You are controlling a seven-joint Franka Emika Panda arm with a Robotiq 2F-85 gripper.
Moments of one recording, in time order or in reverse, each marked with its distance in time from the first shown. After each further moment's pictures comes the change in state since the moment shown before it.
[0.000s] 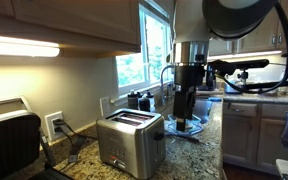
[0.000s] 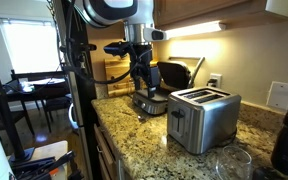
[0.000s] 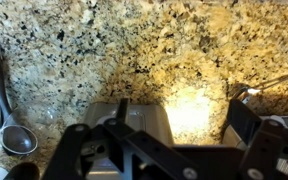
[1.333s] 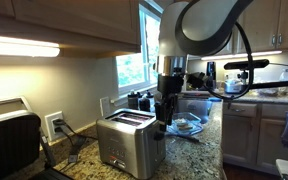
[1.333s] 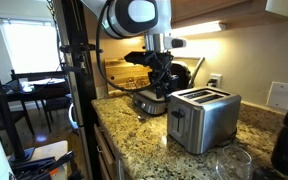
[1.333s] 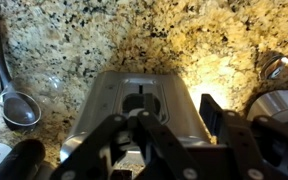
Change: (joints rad) arm -0.028 0.208 -0.017 0.120 -0.043 0.144 -0.014
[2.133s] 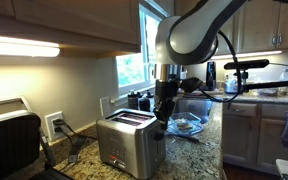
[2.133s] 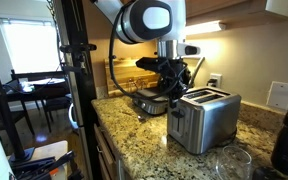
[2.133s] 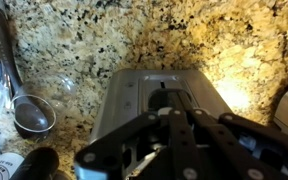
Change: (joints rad) arm -0.020 0.106 -0.041 0.067 -0.005 0.014 -0.002
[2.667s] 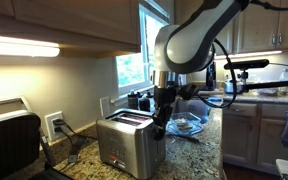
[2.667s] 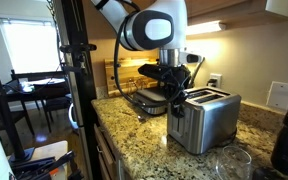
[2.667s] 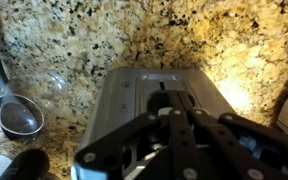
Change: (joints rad) arm 0.000 0.056 0.000 0.000 0.027 0.065 -0.042
